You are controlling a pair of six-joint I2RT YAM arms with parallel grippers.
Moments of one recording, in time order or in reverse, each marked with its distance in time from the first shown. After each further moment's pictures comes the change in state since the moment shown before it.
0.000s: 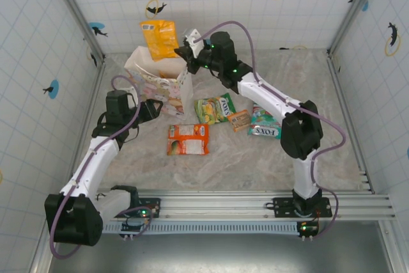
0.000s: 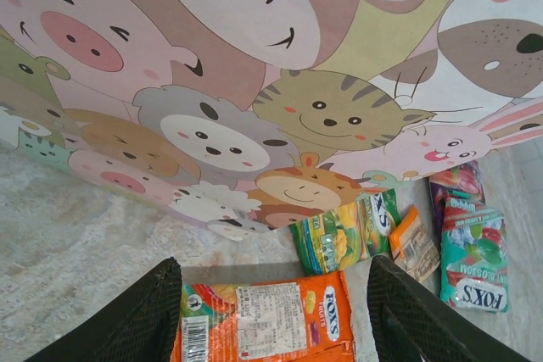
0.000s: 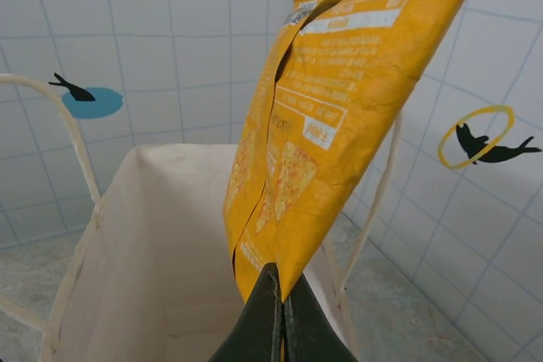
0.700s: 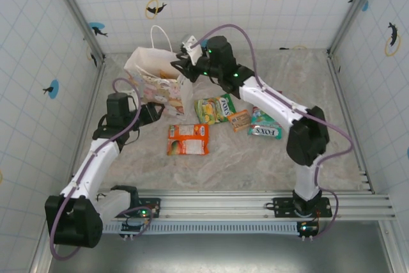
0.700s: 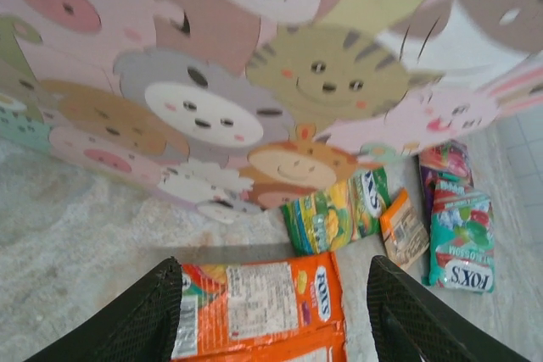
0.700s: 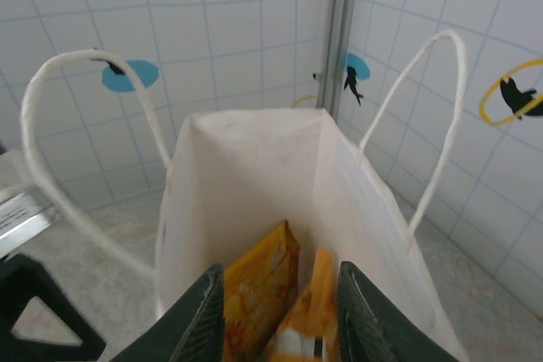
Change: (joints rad) left arm 0.000 -0.026 -0.053 0.004 0.044 -0.018; right arm 0.054 -0.160 -0.130 -0.132 0.050 0.029
